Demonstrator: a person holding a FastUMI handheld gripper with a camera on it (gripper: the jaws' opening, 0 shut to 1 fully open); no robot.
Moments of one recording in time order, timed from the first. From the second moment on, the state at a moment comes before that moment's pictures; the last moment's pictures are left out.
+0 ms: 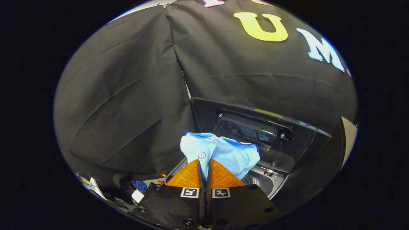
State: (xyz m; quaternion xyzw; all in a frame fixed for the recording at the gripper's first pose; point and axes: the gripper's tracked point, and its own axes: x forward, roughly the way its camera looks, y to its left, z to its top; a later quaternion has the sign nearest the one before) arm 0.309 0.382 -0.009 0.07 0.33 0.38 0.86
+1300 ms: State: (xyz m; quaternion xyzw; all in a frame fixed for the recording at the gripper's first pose) arm 0.289 0.392 -0.236 0.05 0.48 0.28 0.83
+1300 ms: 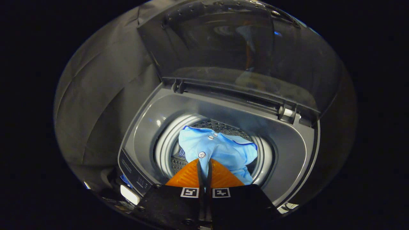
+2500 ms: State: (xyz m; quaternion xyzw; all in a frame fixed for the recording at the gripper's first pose) arm 0.333 0.356 -0.097 0.07 0.41 0.29 0.87
